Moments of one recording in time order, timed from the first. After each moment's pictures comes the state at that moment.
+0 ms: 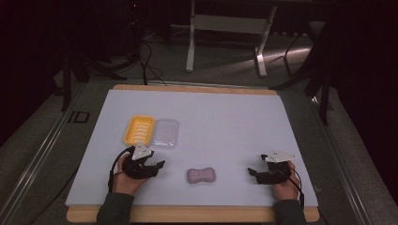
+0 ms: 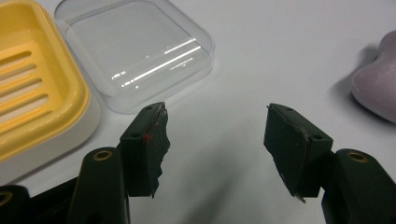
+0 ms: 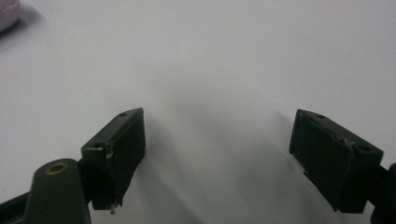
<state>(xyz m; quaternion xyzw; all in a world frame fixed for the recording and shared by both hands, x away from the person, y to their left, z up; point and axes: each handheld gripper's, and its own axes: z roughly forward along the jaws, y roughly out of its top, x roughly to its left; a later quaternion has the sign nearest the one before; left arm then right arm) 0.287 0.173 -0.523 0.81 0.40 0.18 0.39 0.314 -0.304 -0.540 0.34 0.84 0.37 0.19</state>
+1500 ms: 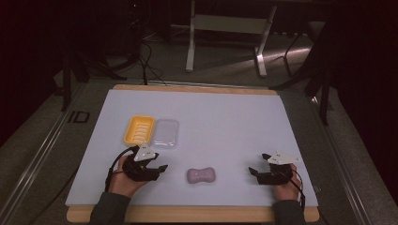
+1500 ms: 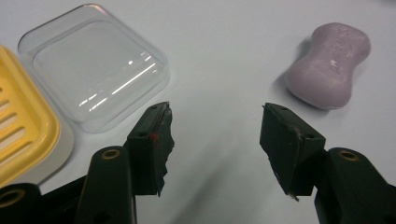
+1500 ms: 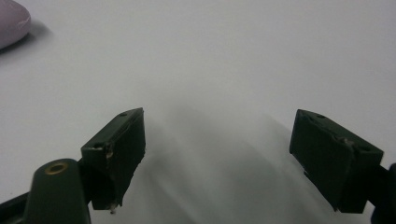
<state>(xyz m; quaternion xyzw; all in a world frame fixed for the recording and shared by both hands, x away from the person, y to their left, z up) 0.276 0.161 -0.489 0.85 0.33 0.15 0.37 0.308 -0.307 -0.538 0.33 0.83 0.39 0.20</state>
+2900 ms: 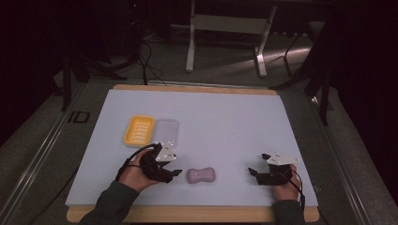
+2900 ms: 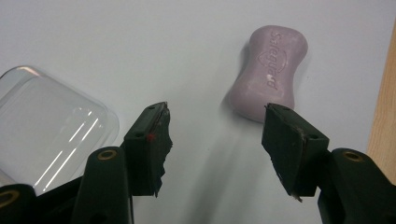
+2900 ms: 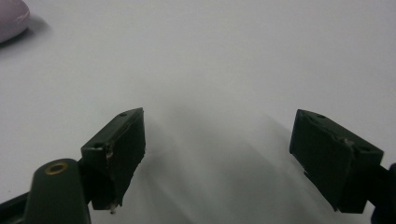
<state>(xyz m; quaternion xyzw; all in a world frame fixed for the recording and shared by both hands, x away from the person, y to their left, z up) 0.282 0.115 -0.468 0.91 0.21 0.14 0.33 0.307 -0.305 -0.538 0.33 0.84 0.39 0.21</state>
